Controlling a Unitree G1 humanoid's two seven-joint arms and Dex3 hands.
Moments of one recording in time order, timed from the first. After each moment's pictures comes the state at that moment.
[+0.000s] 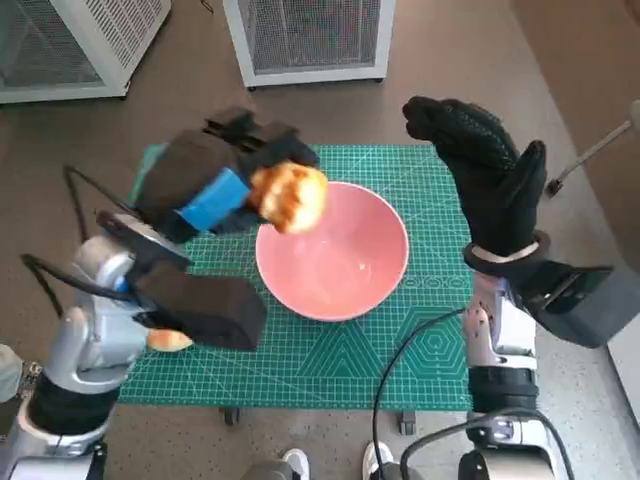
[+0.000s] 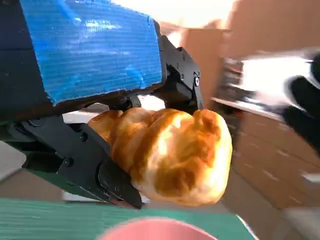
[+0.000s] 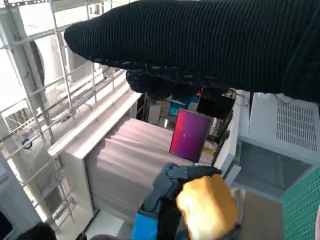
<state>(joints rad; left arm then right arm) -0.61 0.56 -0.22 -0.24 0.55 0.09 -0.30 -0.69 -0.08 -0.15 0.46 0.37 -0.59 0.57</state>
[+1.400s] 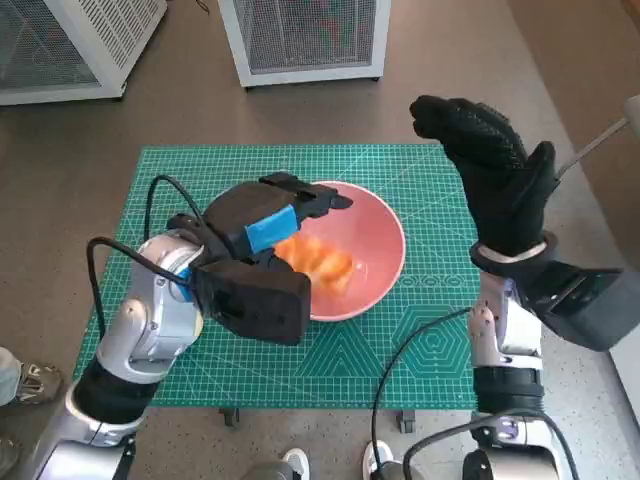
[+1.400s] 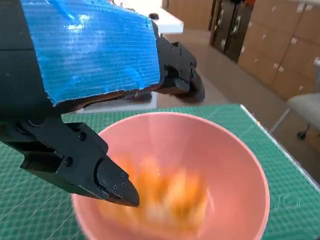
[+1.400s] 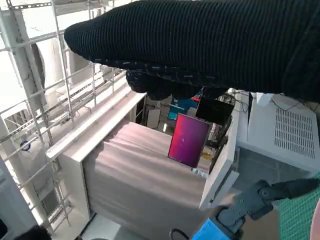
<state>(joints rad) -0.64 0.49 -0.31 -0.15 0.62 0.23 -0.63 -0.69 -0.09 -0.16 0.45 0.37 -0.60 0.57</state>
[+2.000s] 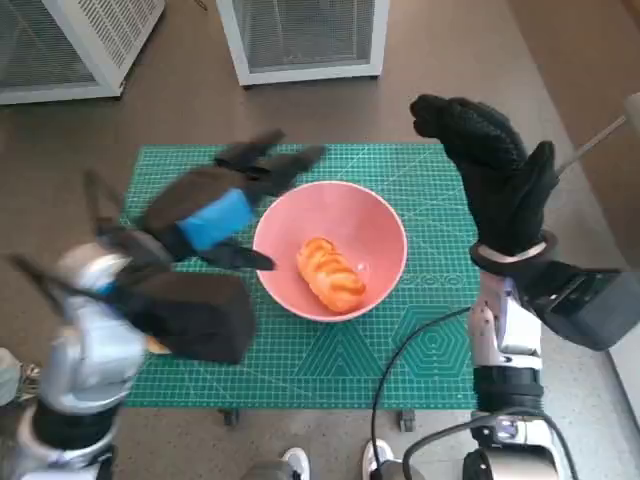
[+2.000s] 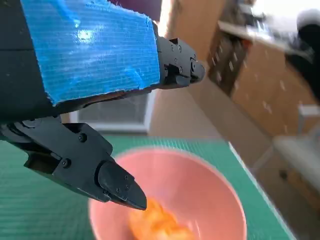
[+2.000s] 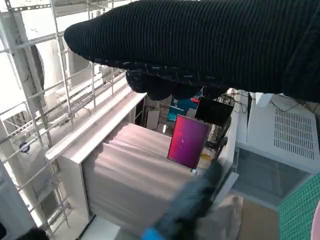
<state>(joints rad) -0.55 0.58 -0.04 -0.51 0.49 0.39 -0.70 -0.68 -0.09 -0.15 0.45 0.37 -0.60 0.57</state>
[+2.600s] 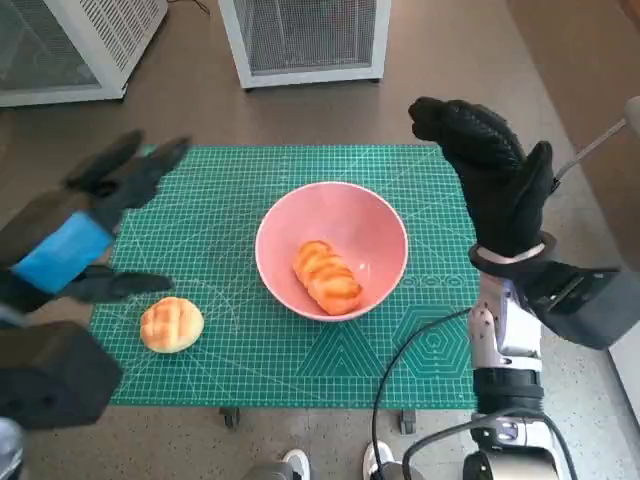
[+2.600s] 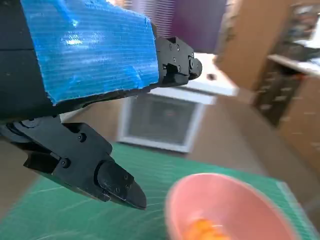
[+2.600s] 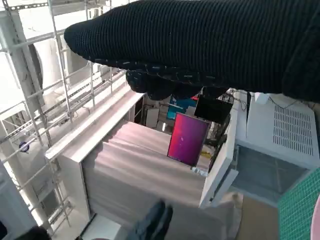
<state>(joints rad) -0.24 0.79 0.33 -0.74 0.39 0.50 -0.79 -0.68 -0.09 -0.15 0.44 0.37 -0.57 0.57</state>
